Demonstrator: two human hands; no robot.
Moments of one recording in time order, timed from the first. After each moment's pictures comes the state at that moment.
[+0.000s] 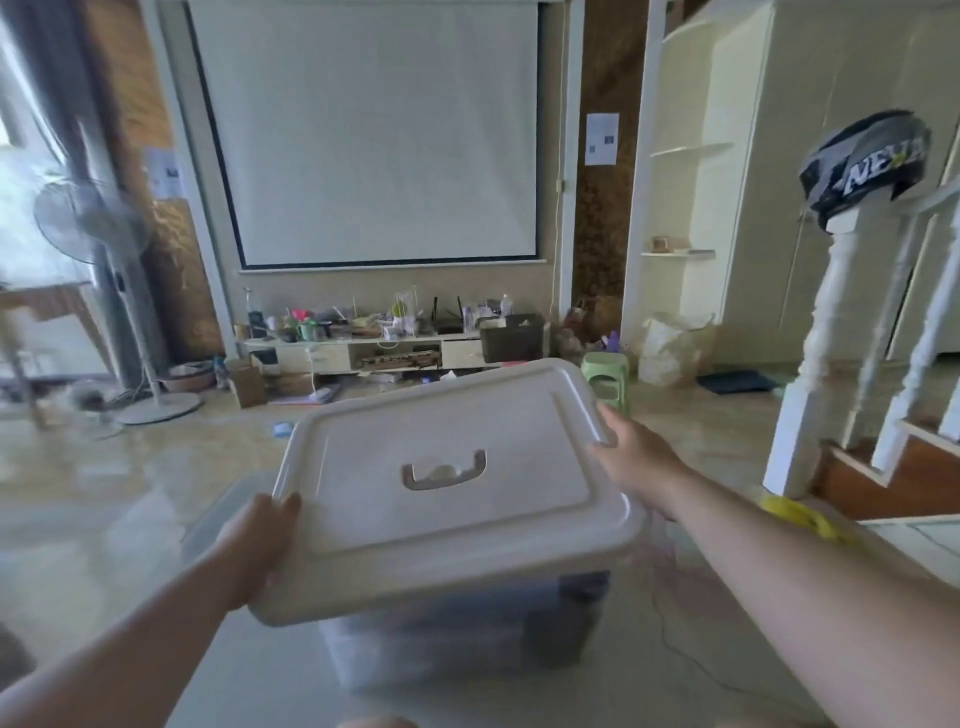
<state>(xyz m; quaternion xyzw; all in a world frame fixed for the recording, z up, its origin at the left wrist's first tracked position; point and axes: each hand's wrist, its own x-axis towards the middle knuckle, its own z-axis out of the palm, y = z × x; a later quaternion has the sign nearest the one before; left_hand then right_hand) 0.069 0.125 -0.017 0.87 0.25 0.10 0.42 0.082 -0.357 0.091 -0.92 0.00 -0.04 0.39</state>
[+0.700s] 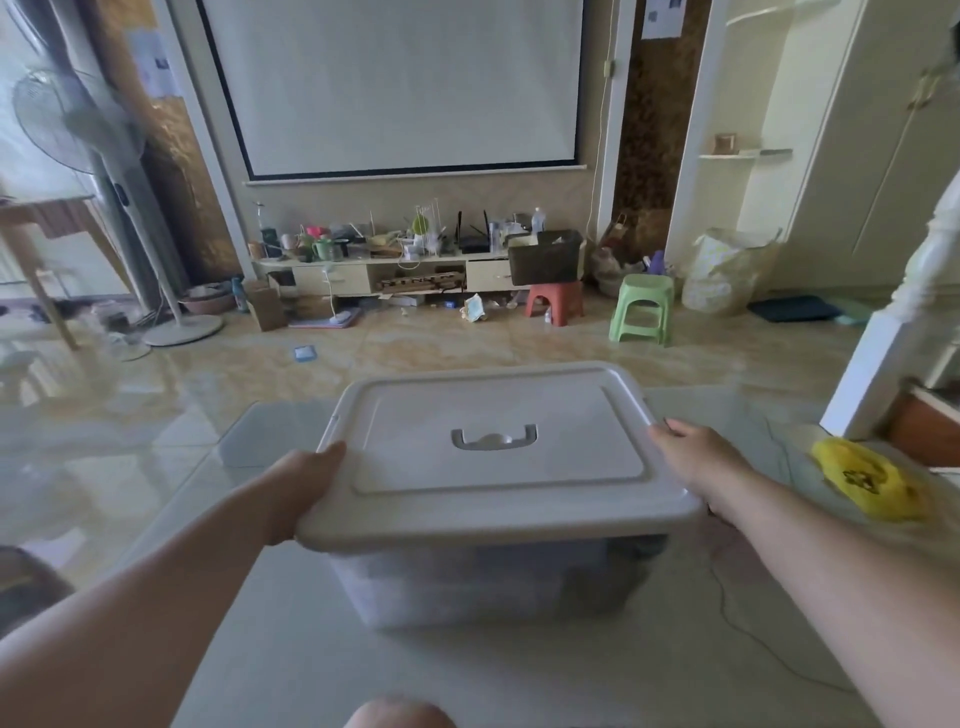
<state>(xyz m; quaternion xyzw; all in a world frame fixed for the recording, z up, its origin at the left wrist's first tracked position) 0.104 0.068 -0.012 0.80 0.32 -0.03 0.51 0.170 -0.369 -0.017 -0.90 0.14 0.01 0.41</state>
